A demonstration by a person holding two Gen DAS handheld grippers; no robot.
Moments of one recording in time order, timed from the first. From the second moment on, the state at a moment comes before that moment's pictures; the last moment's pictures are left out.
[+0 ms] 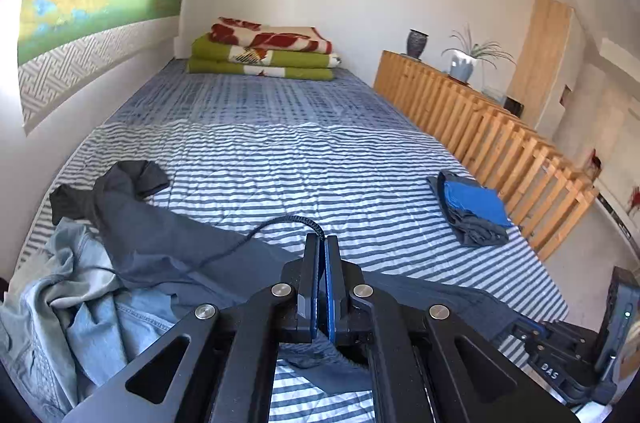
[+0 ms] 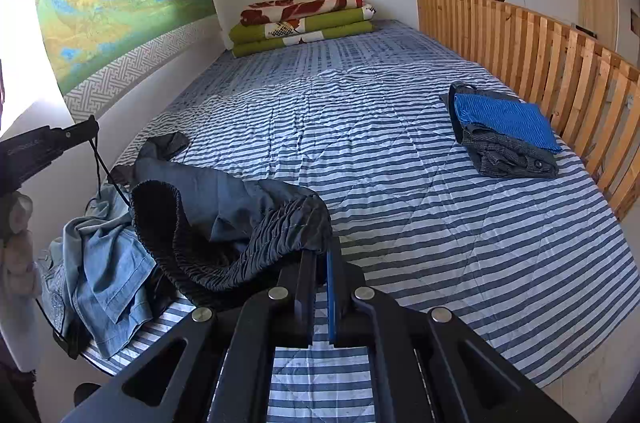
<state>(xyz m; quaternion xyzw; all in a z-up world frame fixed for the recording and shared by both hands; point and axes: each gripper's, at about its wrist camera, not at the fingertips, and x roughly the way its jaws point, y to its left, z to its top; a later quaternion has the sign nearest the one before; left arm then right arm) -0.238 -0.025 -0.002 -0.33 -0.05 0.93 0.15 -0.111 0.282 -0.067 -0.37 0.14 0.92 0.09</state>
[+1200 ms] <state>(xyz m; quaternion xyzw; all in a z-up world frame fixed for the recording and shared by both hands) -0.176 0.040 -0.173 -0.50 0.18 0.82 0.19 -0.119 0.295 -0.075 -0.39 0.13 0.91 0.08</state>
